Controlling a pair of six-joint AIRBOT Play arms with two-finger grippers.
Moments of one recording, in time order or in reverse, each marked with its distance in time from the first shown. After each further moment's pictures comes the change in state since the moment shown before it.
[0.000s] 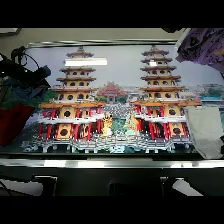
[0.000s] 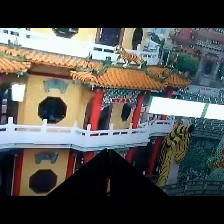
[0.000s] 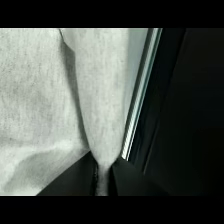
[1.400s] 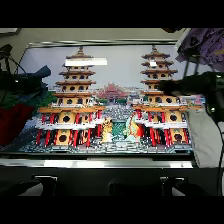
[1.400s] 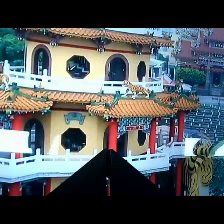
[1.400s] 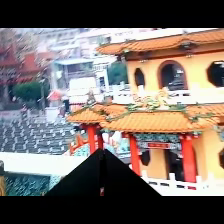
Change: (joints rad) left arm -0.039 0.395 -0.414 0.109 0.260 0.125; right arm 0.946 0.061 0.344 0.374 0.269 -0.474
